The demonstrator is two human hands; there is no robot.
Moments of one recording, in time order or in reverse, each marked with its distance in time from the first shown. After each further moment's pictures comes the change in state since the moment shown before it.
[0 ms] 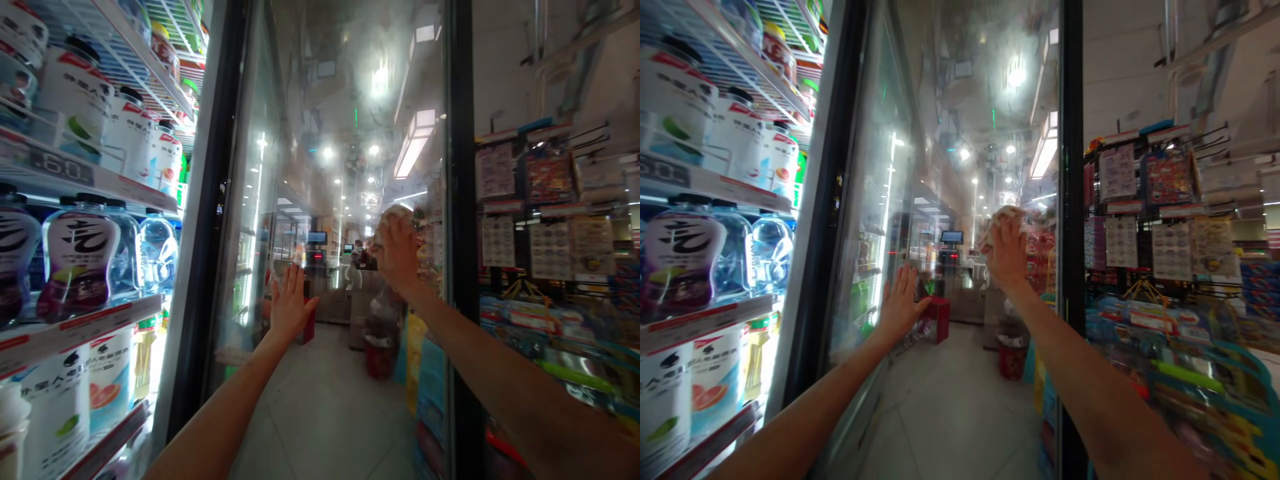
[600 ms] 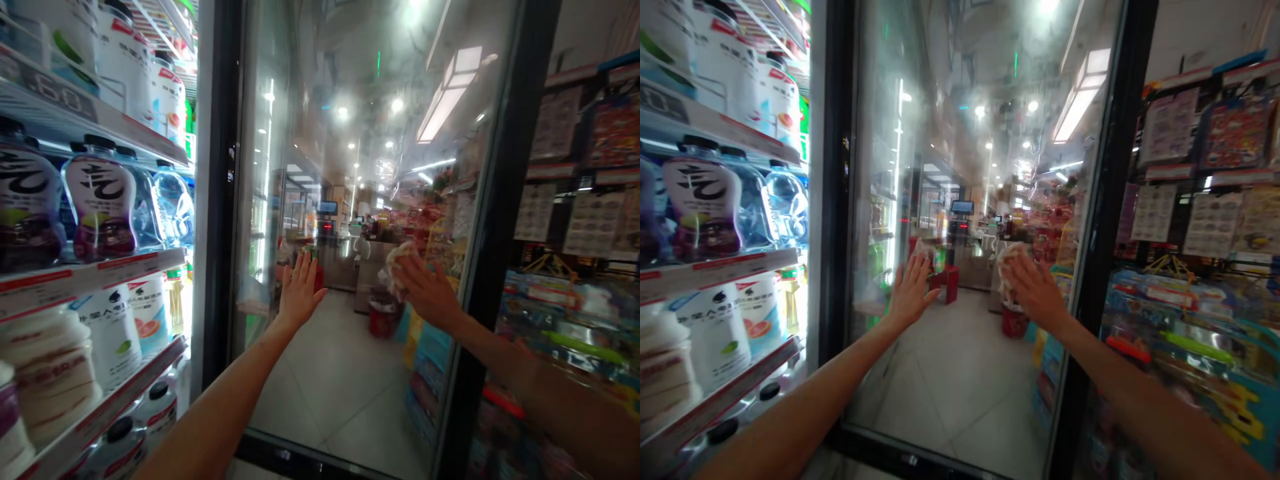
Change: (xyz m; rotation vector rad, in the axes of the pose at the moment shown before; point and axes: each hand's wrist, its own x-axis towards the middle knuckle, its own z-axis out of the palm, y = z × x) left_hand -0.057 -0.005 0.005 -0.035 -0.147 0.069; right_hand -0.115 0.013 -0.037 -0.035 -0.227 -0.417
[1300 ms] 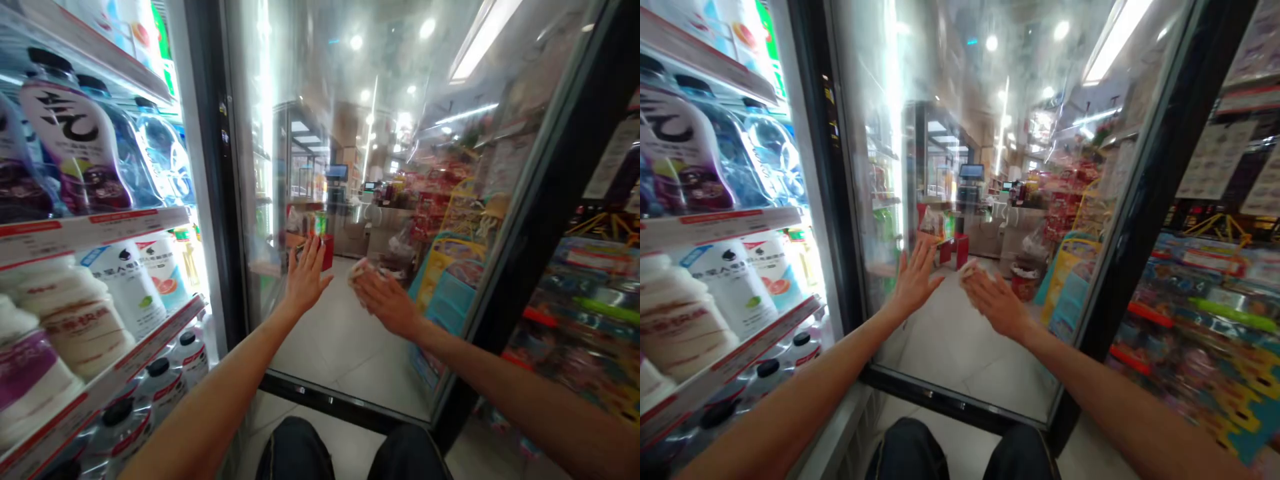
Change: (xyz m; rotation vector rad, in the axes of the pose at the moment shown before) left_hand -0.056 -0.010 0.025 -0.023 -0.061 0.057; right_hand -0.031 -0.119 0.037 0.203 -0.026 -0.209
